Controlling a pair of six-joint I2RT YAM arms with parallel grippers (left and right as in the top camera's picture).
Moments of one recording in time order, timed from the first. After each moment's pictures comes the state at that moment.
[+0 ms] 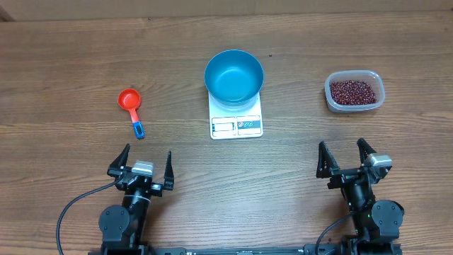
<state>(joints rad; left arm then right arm) -0.01 0.02 0.01 -0.06 0.13 0.15 -0.02 0.01 0.02 -0.02 -0.17 0.20</state>
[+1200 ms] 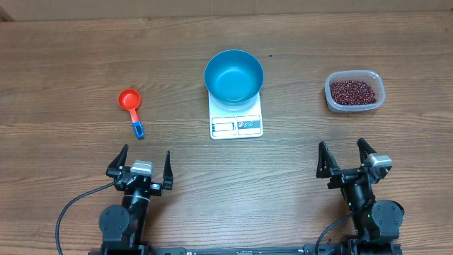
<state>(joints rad) -0.01 0.02 0.01 -0.07 0.11 0.14 -0.02 0.01 0.02 -0.02 -0.17 0.20</state>
